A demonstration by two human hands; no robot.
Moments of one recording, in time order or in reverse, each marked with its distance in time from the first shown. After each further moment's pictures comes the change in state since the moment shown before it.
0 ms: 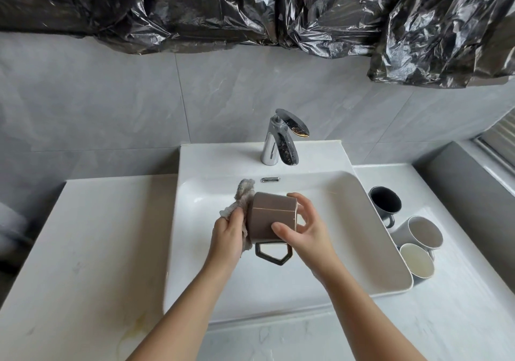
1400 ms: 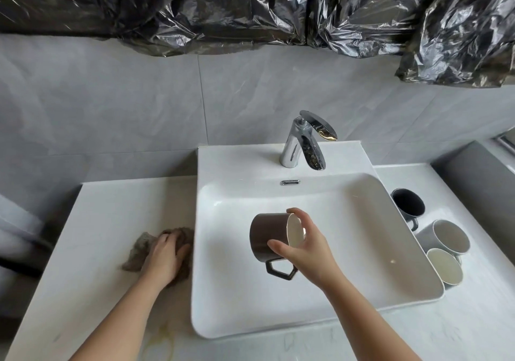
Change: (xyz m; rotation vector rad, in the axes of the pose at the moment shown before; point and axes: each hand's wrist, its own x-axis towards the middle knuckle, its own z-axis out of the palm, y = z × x) left_hand 0.067 -0.076 -0.191 1.184 0.141 0.010; right_hand 0.007 0.014 0.042 -0.415 0.020 0.133
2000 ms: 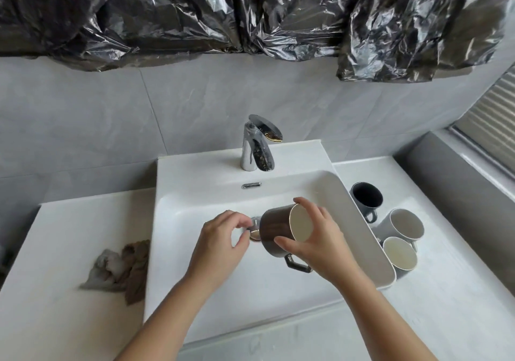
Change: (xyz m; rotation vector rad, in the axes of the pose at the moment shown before) left_hand -0.084 0.211 -0.017 -0.336 0.186 0.677; right_hand -0.022 0.001 -0.096 -0.290 0.138 -0.051
